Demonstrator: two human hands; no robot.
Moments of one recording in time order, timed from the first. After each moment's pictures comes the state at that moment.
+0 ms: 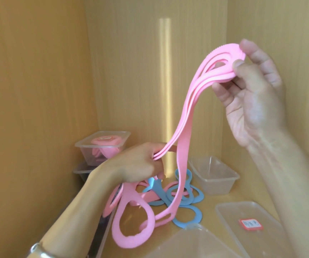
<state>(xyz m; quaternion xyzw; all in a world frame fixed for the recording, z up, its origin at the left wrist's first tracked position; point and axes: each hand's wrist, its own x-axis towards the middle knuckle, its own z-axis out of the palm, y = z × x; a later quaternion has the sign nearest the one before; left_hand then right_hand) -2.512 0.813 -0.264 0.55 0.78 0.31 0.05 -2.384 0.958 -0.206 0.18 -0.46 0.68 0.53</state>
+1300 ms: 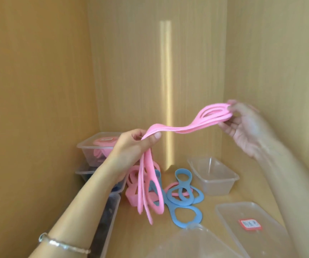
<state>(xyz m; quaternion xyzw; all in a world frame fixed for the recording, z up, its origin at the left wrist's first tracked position) -2.537 0.819 -0.273 0.40 0.66 0.64 0.04 -2.408 1.028 -0.236 -0.05 -0.54 0.71 0.45</state>
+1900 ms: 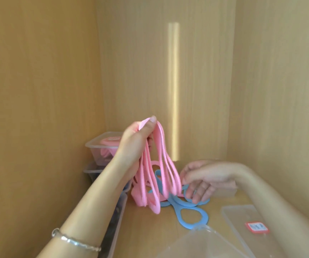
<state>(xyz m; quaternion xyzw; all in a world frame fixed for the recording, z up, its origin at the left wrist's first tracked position) -2.538 0.822 -0.272 0.33 0.57 0.75 0.03 -2.439 0.989 -0.295 -0.13 -0.89 0.43 -0.11</state>
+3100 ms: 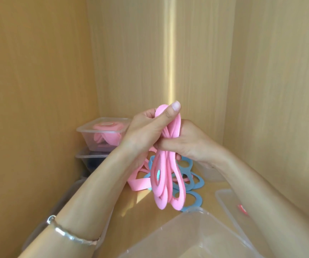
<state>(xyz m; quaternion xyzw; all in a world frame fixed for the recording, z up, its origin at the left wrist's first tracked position) -2.497 0.832 -0.267 0.40 0.58 0.70 0.11 -2.446 0.946 -0.280 0.08 -0.86 0.45 0.23</state>
